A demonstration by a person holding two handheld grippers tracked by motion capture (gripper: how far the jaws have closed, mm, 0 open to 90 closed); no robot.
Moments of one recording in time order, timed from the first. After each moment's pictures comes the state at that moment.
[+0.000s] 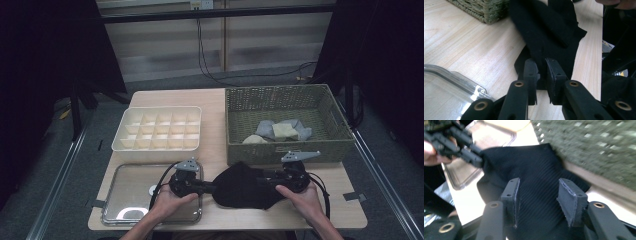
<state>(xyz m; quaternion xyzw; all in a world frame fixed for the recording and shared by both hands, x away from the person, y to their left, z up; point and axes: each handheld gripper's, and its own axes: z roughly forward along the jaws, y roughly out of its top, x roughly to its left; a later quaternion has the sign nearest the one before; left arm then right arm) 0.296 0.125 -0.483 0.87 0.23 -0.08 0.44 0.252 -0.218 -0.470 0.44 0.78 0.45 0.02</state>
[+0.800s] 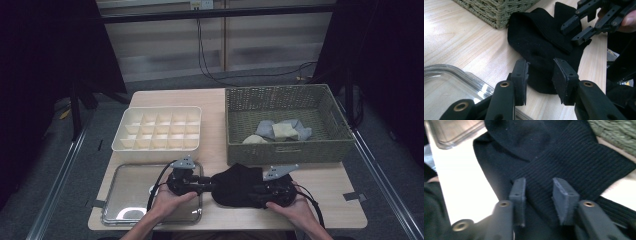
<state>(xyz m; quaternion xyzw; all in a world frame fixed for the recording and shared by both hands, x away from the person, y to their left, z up) 0.300 0.129 -0.484 0.85 0.25 -0.06 0.45 0.237 -0.187 -0.497 0.37 0.85 0.38 0.05</state>
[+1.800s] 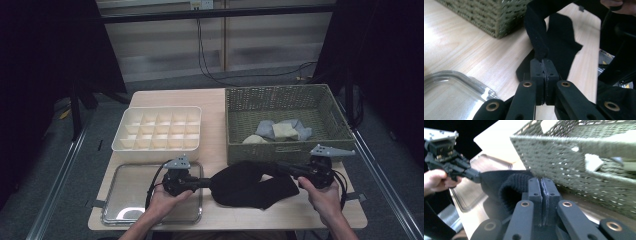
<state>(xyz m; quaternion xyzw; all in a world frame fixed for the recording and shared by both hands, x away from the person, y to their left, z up) 0.288 0.141 -0.462 0.84 0.23 -0.06 0.48 0.239 -0.267 -0.436 0.47 0.71 0.53 0.07</state>
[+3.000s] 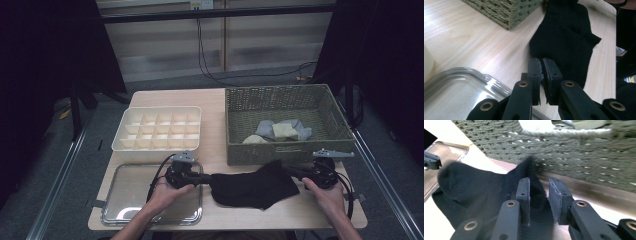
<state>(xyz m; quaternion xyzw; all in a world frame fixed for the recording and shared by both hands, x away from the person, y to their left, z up) 0.318 0.134 -0.478 0.86 0.25 -0.05 0.44 0.253 -0.297 -0.480 0.55 0.71 0.44 0.08</state>
